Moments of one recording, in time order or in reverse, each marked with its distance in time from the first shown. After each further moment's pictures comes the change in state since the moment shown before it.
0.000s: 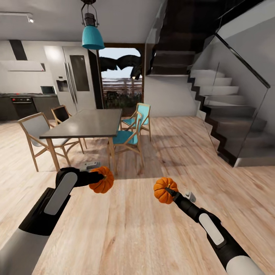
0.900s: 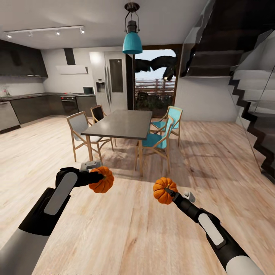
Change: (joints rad) left arm 0.000 0.000 0.000 -0.001 -0.001 -0.001 0.002; right arm 0.000 -0.001 0.013 0.000 0.001 -0.003 0.001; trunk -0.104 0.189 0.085
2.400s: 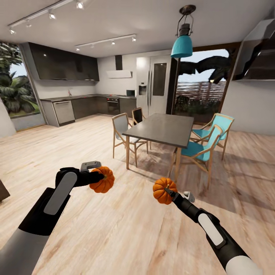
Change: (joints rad) left arm 0.000 0.000 0.003 -0.002 0.006 0.001 -0.009; right arm 0.000 0.001 0.002 0.000 0.002 0.000 0.001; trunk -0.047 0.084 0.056
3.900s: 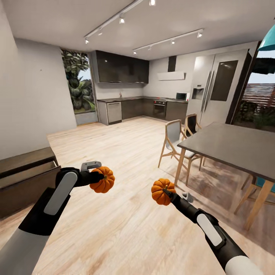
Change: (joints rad) left arm 0.000 0.000 -0.002 0.000 -0.001 0.000 -0.003; right arm 0.000 0.000 0.027 0.000 0.002 -0.002 0.001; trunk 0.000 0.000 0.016
